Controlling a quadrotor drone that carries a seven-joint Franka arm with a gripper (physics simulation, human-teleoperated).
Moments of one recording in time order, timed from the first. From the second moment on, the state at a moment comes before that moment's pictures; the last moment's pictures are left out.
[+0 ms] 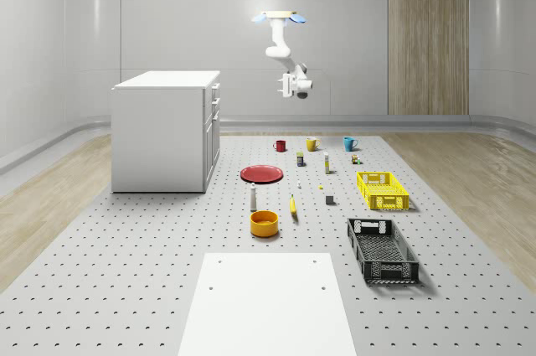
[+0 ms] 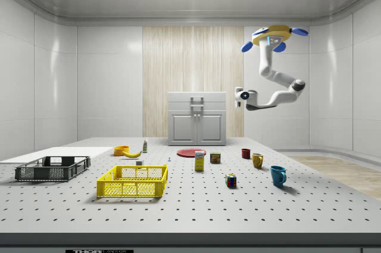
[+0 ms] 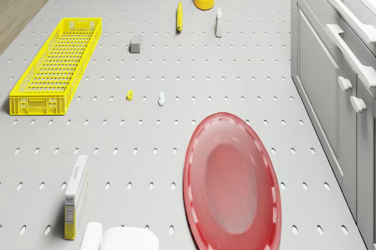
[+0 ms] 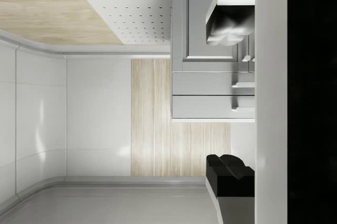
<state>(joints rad) 0.59 -1.04 -0.85 -2.45 0.87 1.66 0.76</state>
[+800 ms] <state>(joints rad) 0.63 -1.09 -0.86 -2.46 0.83 1.70 0.79</state>
